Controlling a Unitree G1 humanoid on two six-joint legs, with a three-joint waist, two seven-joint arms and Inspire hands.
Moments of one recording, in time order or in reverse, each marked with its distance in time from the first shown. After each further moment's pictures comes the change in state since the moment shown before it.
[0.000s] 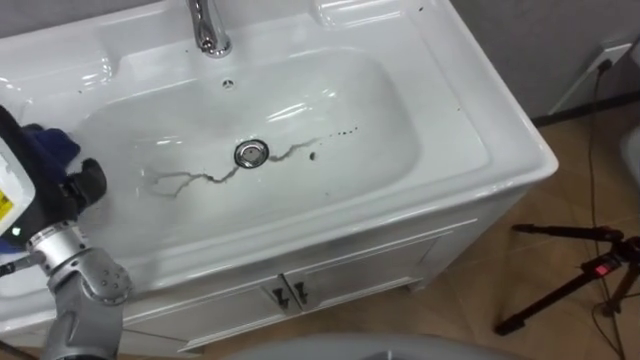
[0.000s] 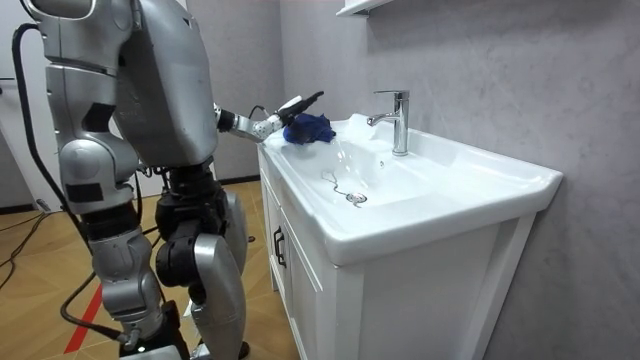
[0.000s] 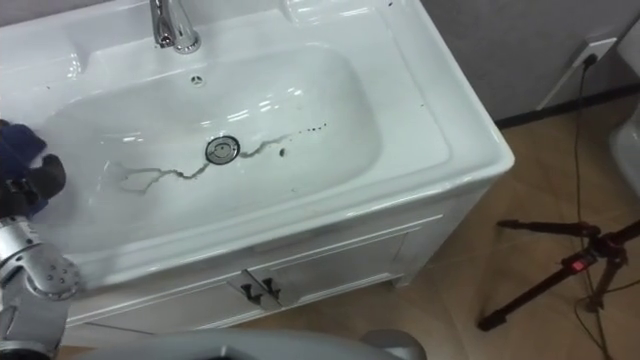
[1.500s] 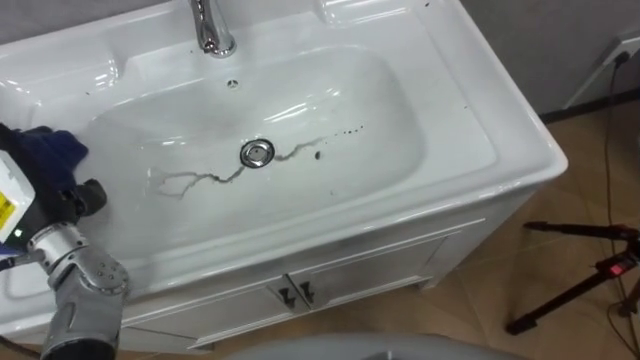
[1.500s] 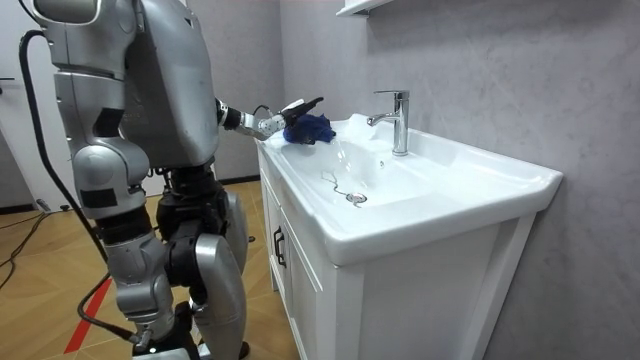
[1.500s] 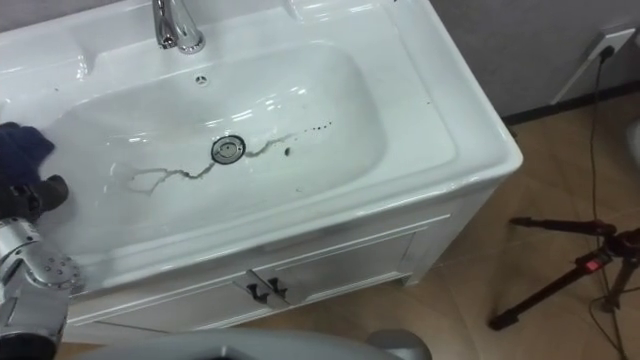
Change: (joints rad) left arm -0.086 0.000 0.045 0.076 -0.139 0.060 -0.060; right arm -0.051 0.001 -0.030 0.026 0.075 0.035 -0.041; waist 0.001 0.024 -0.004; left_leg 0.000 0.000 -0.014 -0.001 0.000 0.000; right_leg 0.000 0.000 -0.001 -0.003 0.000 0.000
